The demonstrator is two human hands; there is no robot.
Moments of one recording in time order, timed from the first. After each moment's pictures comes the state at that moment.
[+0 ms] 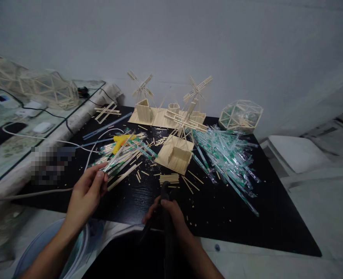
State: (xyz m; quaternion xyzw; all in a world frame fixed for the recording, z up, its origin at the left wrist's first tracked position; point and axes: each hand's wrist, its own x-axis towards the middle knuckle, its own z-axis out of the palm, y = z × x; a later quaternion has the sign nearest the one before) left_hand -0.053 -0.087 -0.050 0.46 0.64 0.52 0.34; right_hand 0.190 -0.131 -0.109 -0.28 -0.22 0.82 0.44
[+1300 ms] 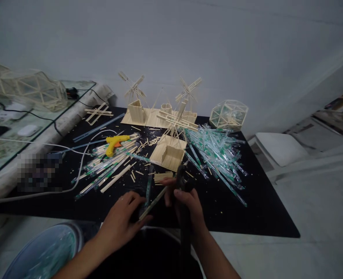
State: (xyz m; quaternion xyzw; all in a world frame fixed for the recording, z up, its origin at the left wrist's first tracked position) left_hand 0.008 -0.134 -0.080 0.79 0.50 0.20 0.27; right_hand 0.221 -0.120 -0.027 -0.35 -0.34 0.63 0.60
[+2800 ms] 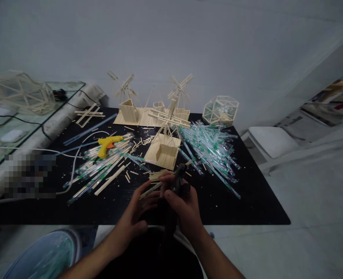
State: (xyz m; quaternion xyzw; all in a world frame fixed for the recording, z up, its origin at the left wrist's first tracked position) left_hand 0.043 -0.138 -0.086 0.52 0.33 0.37 0.69; right_hand 0.227 -0.128 -0.024 -0.39 -0.43 0.53 0.61
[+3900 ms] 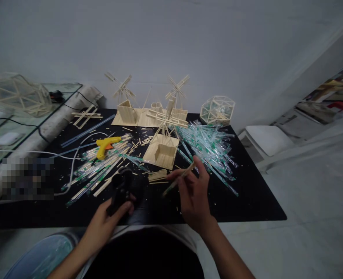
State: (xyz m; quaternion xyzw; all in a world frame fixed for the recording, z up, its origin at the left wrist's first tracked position) left_hand -0.001 -0.125 -0.063 0.57 0.54 0.34 0.51; right_hand 0.243 -0.123 -0.021 -0.47 -0.50 0.33 0.65
